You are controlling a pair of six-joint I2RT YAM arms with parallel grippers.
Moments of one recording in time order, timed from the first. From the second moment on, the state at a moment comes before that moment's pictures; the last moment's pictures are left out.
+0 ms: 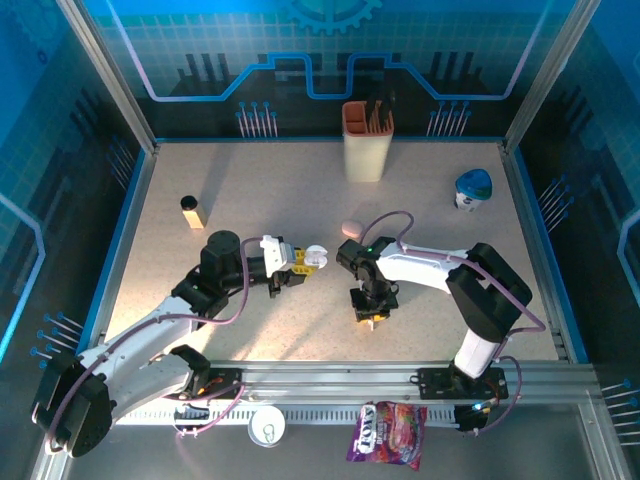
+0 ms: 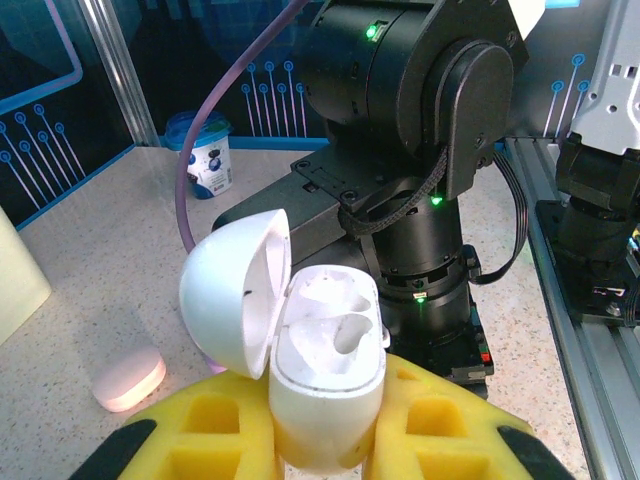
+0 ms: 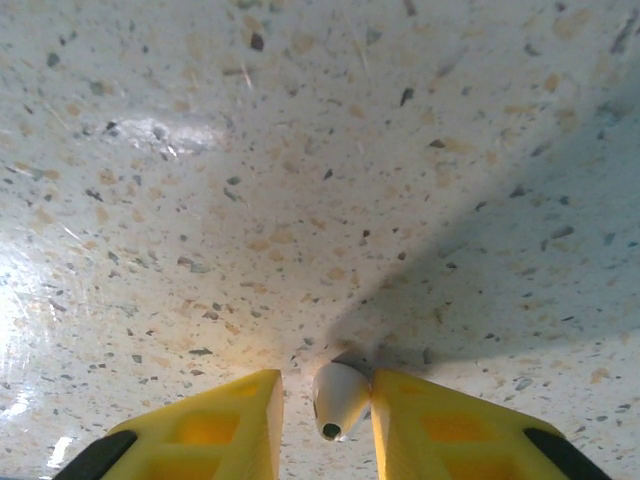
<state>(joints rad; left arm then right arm) -0.52 0.97 0.51 0.23 0.72 0.25 0.79 1.72 1.01 -0.96 -0.16 0.67</state>
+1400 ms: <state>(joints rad) -0.53 1.14 0.53 0.35 0.42 0.07 0.71 1.42 1.03 -0.50 0.07 0.46</state>
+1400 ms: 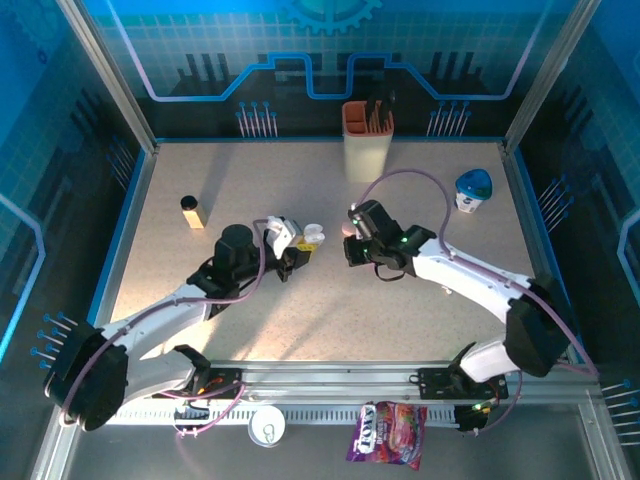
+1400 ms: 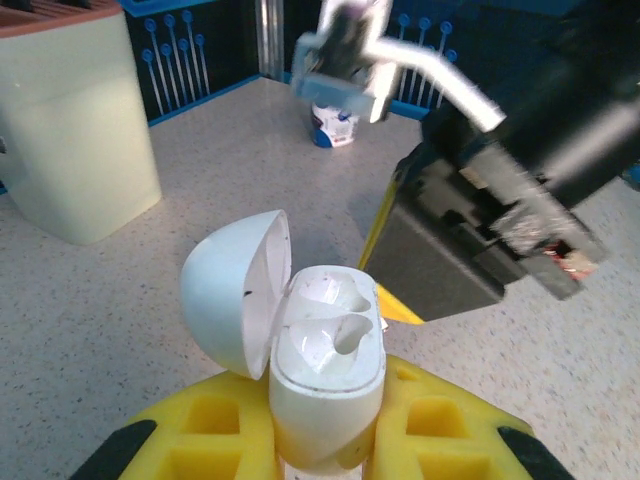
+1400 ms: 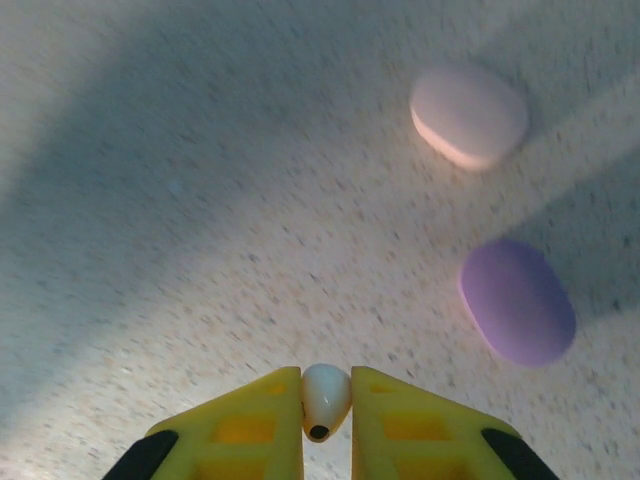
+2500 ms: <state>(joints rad) -0.55 1.27 0.49 0.65 0.44 0.09 0.73 1.28 1.03 -0.20 -0.19 0.32</state>
